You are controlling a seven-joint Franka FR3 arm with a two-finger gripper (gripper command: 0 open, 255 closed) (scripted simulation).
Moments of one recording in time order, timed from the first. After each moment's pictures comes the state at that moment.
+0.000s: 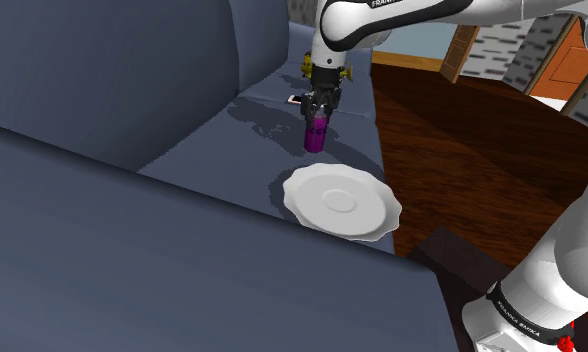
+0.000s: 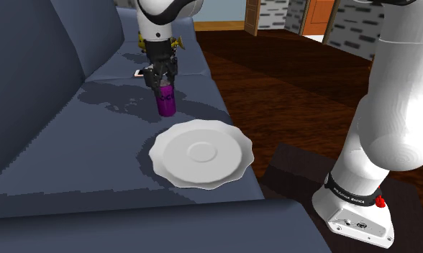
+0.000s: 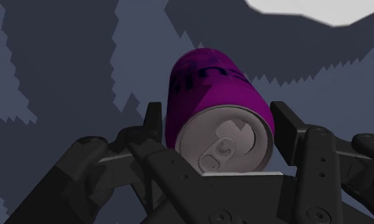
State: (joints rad) arm 0.06 0.18 0.10 -1.73 -0.02 1.90 0.07
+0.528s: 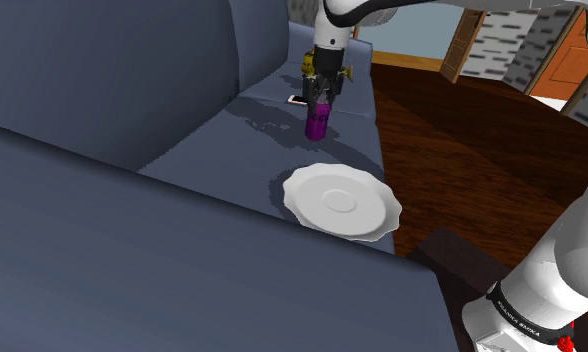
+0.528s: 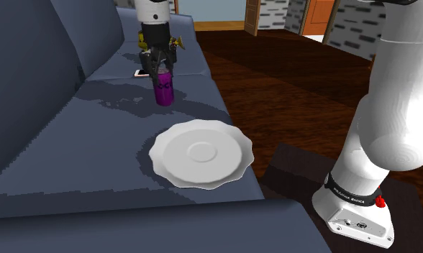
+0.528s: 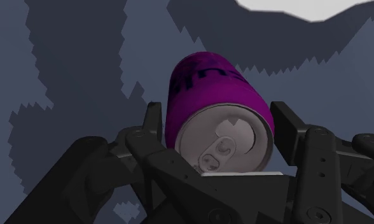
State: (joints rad) arm 0.06 0.17 0.10 -1.64 -0.01 1.80 0.07
